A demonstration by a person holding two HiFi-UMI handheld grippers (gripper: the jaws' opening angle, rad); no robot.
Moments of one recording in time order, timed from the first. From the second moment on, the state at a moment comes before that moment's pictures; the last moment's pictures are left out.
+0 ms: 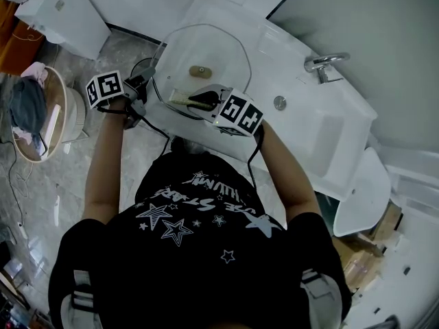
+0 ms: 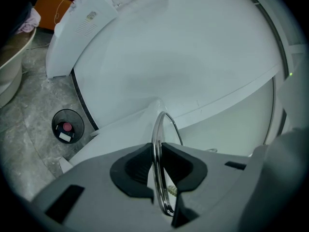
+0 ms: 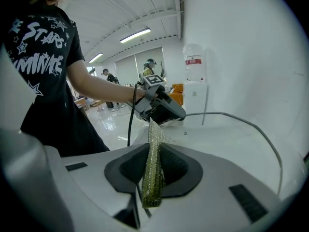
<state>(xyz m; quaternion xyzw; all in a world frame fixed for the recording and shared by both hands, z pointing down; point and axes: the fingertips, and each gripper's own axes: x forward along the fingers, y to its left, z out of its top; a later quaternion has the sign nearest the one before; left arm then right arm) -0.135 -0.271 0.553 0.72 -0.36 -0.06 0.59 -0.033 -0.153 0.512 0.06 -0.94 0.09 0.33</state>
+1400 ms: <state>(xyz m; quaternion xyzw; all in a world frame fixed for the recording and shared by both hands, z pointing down) -0.134 -0.267 0.556 0.71 -0.37 -0.07 0.60 0.020 -0.289 0.465 0.25 -0.92 -0.01 0.30</state>
